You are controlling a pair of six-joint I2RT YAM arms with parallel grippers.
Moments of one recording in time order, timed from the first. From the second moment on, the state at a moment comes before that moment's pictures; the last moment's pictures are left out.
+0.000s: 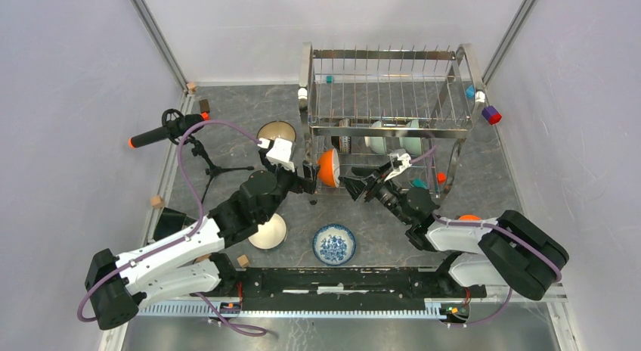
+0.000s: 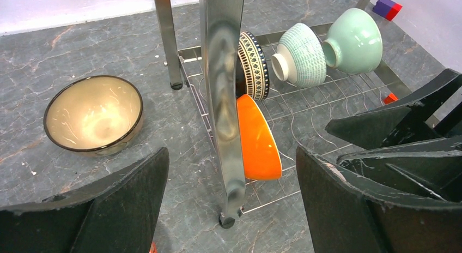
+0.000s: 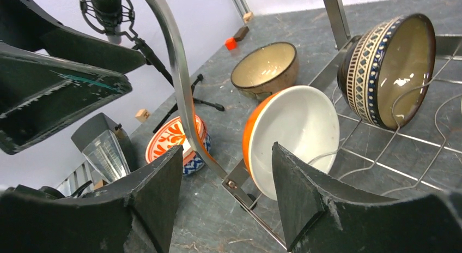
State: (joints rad) left arm -0.93 0.92 0.65 0.13 -0.50 -0.18; right arm 0.75 1.30 0.25 1.19 -0.02 0.50
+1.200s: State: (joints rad) left arm -0.93 1.06 0.72 0.08 -0.49 -0.09; right arm 0.75 1.60 0.48 1.12 -0.10 0.50
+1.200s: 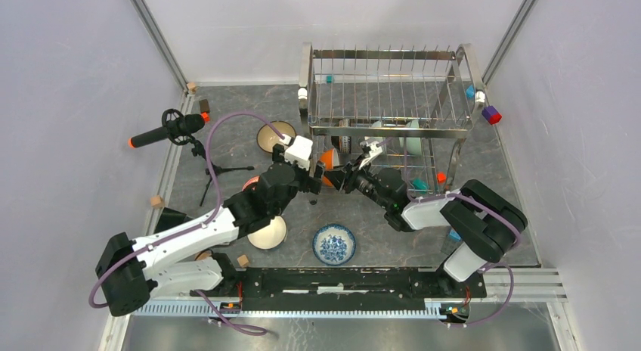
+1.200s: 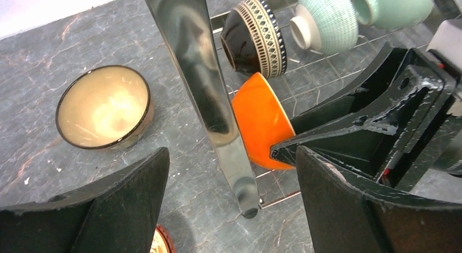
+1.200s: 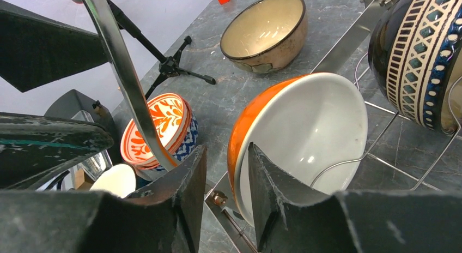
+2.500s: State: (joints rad) left arm -0.94 1.16 0.77 0.01 -0.60 -0.07; right arm 0.62 1.77 0.43 1.44 -0.32 0.81
